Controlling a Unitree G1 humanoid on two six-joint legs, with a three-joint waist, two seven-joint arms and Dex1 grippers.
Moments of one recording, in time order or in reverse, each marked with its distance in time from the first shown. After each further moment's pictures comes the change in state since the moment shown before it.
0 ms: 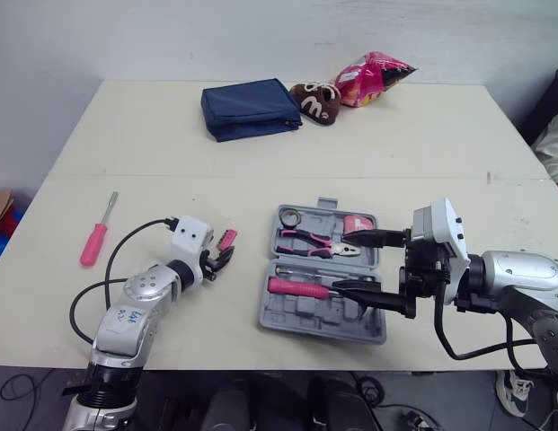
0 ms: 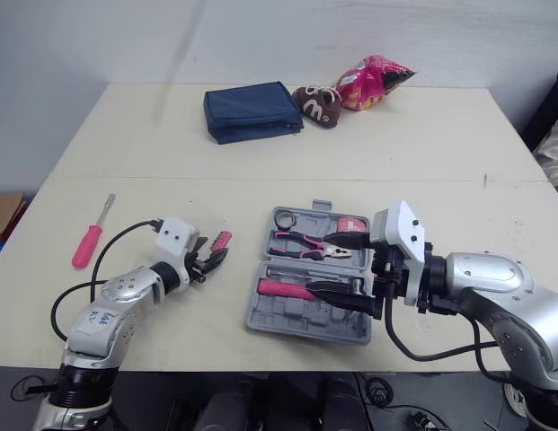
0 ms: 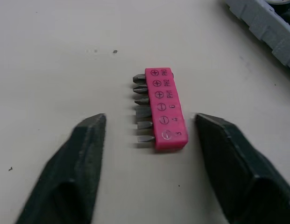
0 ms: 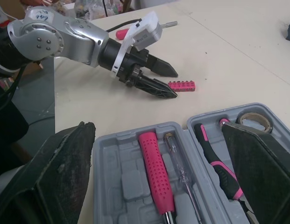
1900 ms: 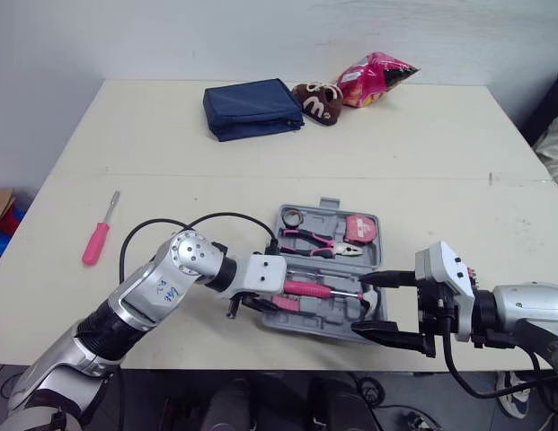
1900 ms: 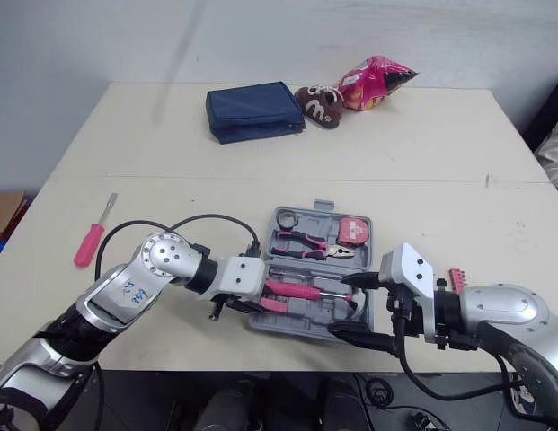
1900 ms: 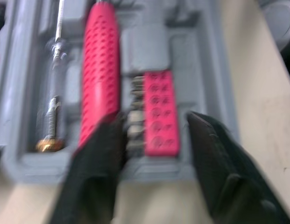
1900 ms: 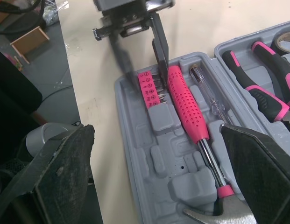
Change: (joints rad) left arm -0.341 0.288 -0.499 -0.062 0.179 -0.196 -0.844; right arm 0.261 -0.122 -0.047 -0.036 -0.016 -0.018 0.056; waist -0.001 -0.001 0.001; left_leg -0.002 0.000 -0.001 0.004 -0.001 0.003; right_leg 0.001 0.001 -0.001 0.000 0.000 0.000
